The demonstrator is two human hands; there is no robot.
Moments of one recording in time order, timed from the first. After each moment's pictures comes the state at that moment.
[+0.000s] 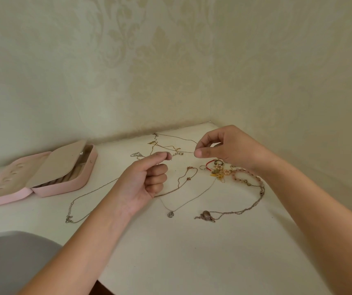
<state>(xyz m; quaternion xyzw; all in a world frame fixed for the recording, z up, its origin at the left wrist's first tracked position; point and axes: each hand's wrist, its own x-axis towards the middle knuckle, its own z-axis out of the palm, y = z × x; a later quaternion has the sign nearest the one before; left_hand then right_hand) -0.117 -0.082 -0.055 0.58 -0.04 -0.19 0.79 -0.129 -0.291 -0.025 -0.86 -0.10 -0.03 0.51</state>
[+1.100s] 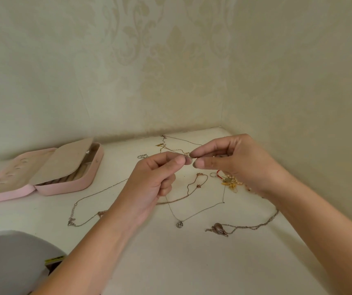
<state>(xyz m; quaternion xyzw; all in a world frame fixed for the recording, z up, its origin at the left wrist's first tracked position) -0.129 -0.081 -0.048 0.65 -0.17 -0.07 0.74 -0.140 -0.266 -0.024 -0.78 -0.13 -0.02 0.62</state>
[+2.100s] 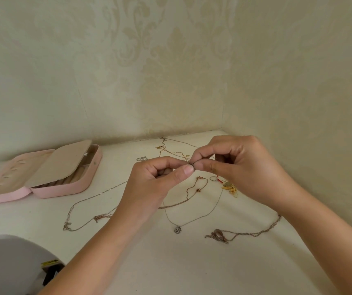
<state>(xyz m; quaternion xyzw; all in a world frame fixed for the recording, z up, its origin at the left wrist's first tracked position) -0.132 -0.086 -0.050 0.70 -0.19 0.05 0.69 -0.149 -0.262 -0.020 -0.83 -0.25 -0.16 0.47</state>
